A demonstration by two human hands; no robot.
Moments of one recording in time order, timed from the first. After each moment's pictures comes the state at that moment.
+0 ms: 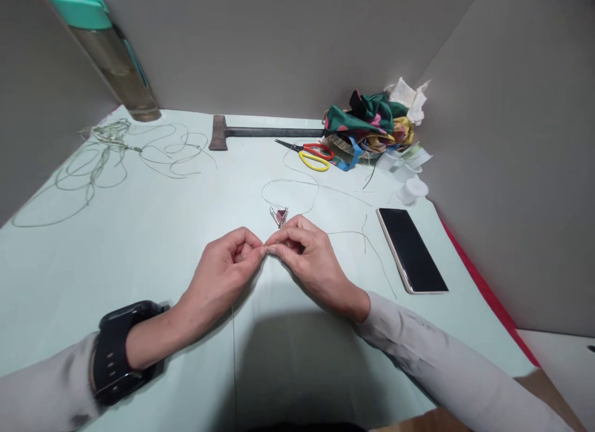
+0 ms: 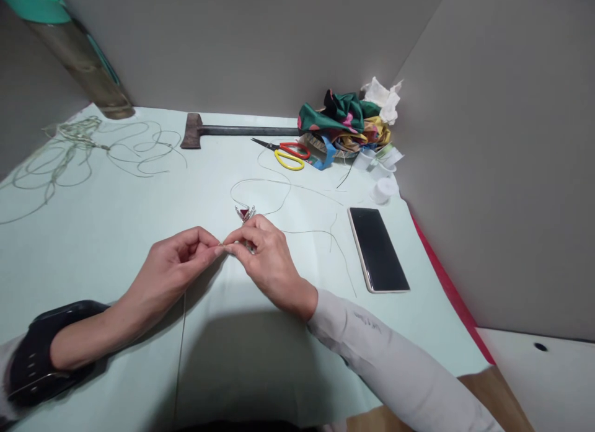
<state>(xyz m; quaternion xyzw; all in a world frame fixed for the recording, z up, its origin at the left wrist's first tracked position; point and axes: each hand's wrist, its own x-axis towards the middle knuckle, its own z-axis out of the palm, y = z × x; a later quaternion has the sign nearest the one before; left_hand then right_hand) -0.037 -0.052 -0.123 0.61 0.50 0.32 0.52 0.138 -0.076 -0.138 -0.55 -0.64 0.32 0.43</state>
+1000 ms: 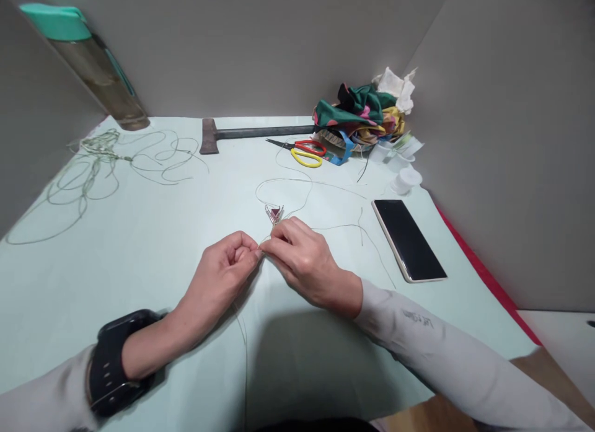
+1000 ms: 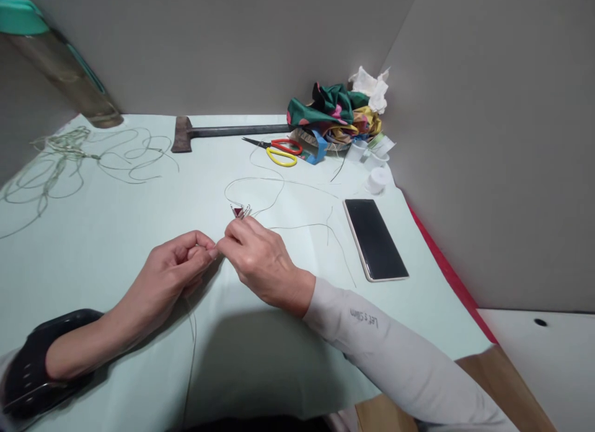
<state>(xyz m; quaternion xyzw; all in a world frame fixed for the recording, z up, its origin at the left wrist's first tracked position) -0.038 -0.055 -0.121 0.57 0.47 0.29 0.60 0.142 -0.075 -0.151 -0.44 -0.83 -0.03 0.35</state>
